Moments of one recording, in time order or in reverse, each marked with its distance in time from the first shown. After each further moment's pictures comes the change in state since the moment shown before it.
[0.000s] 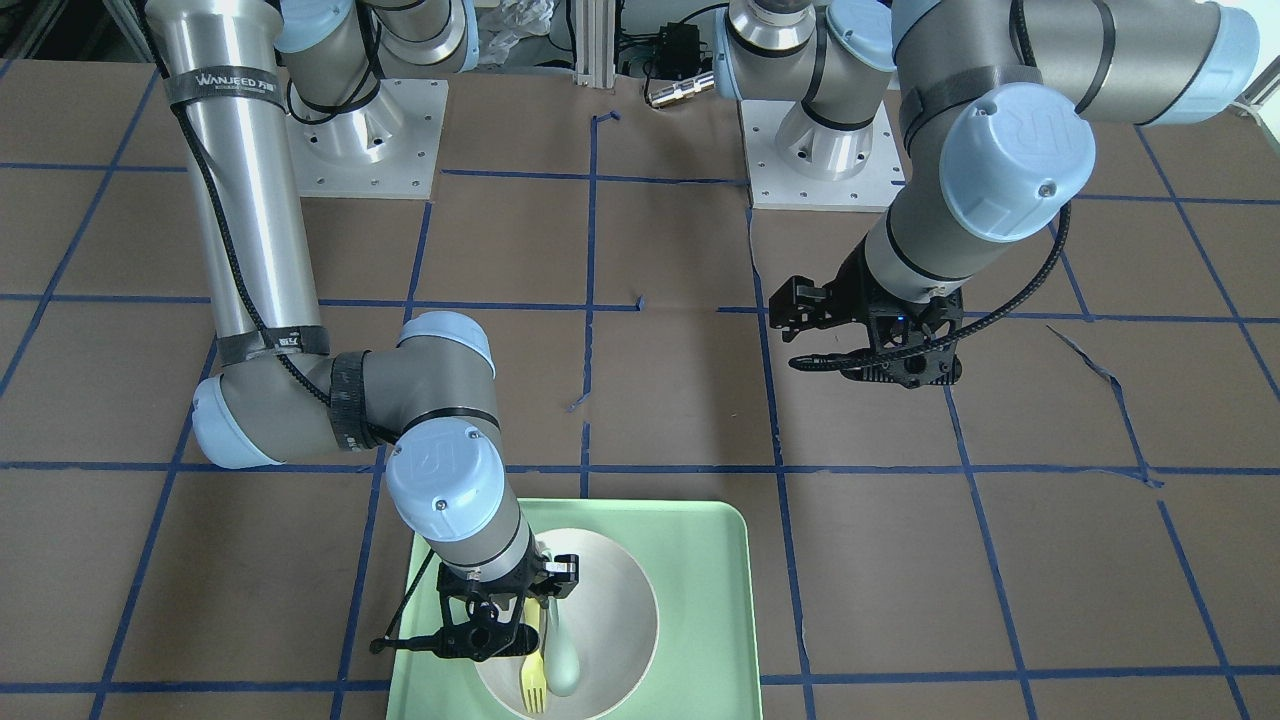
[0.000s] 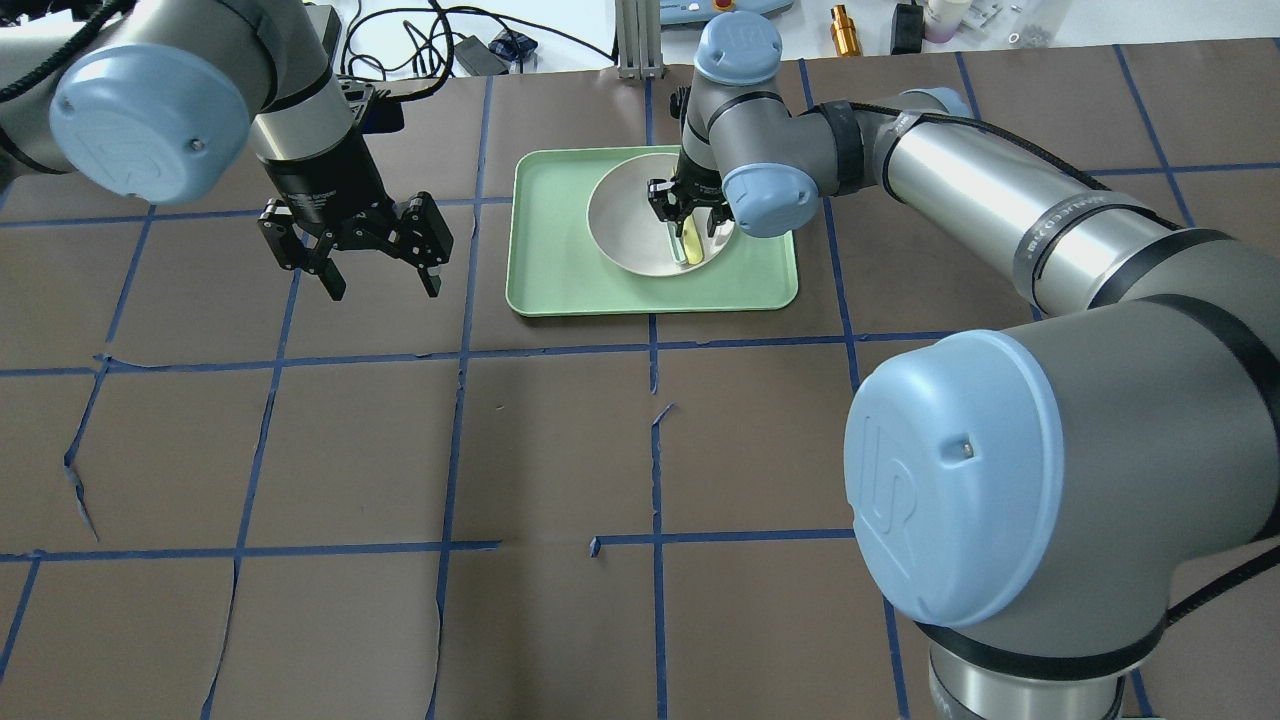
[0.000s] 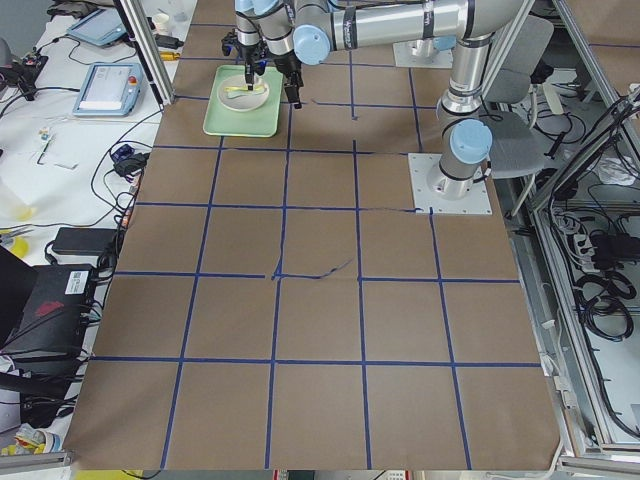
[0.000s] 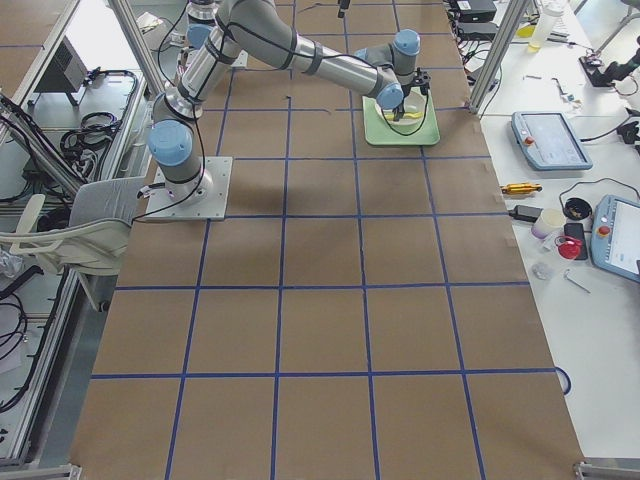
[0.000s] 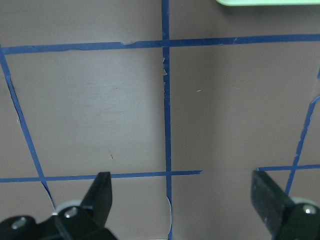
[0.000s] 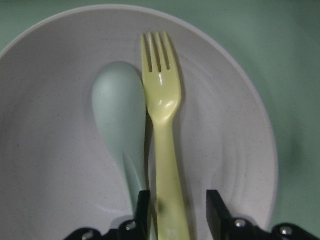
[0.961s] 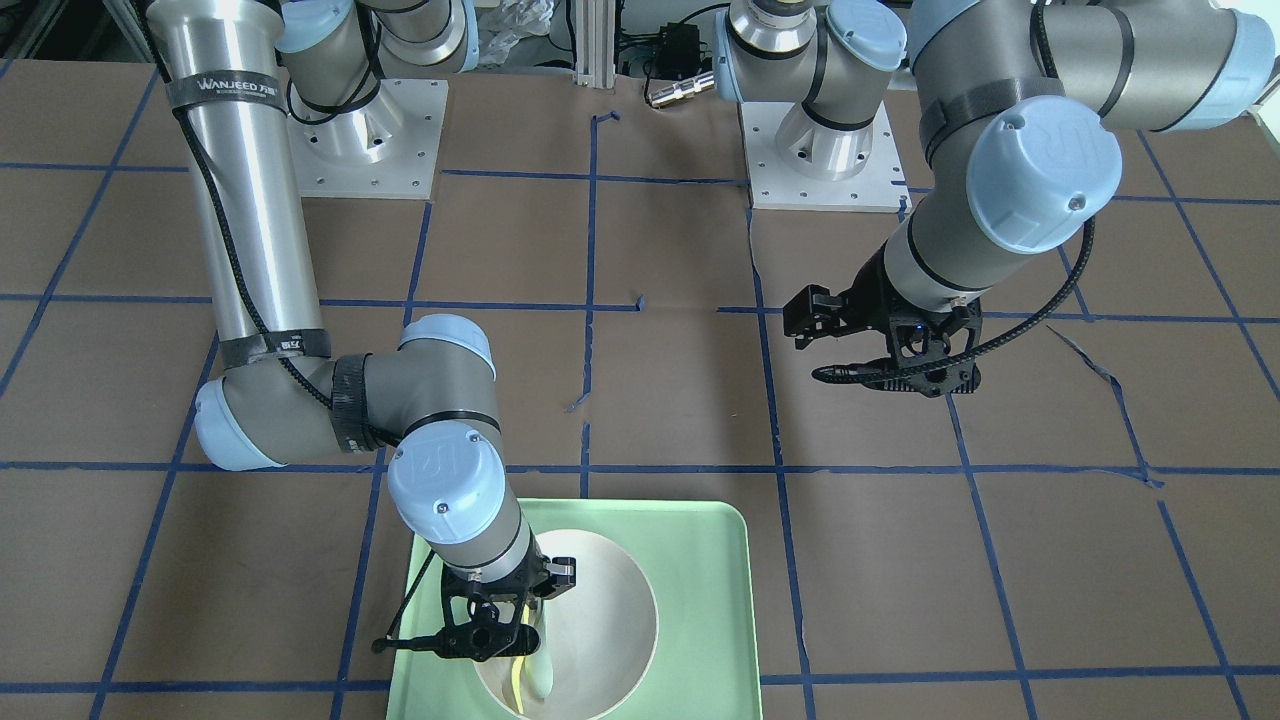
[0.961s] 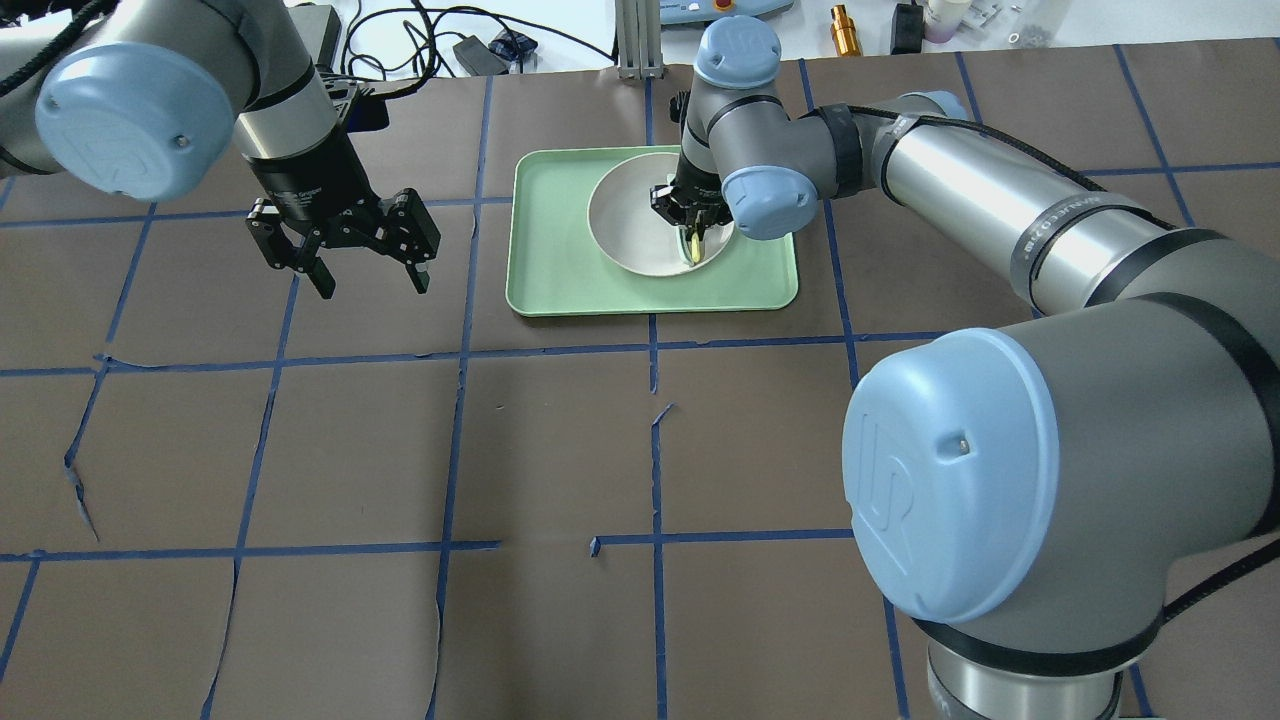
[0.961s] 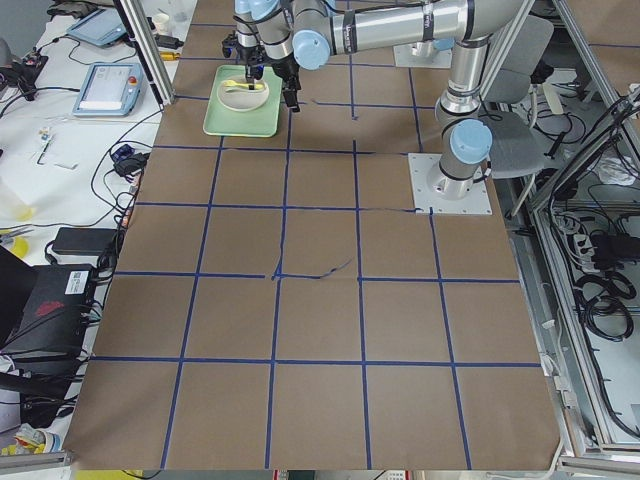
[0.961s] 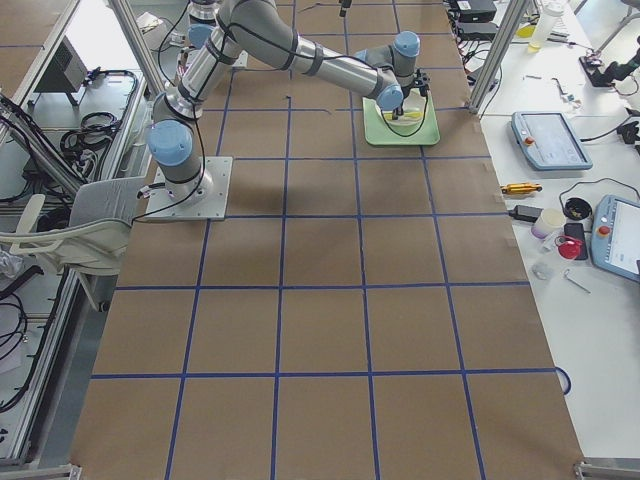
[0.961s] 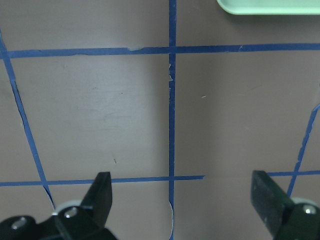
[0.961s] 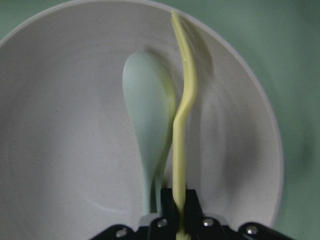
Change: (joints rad) left arm 0.027 -0.006 -0.001 0.004 -0.005 0.008; right arm 0.000 0.003 0.002 0.000 0.003 0.001
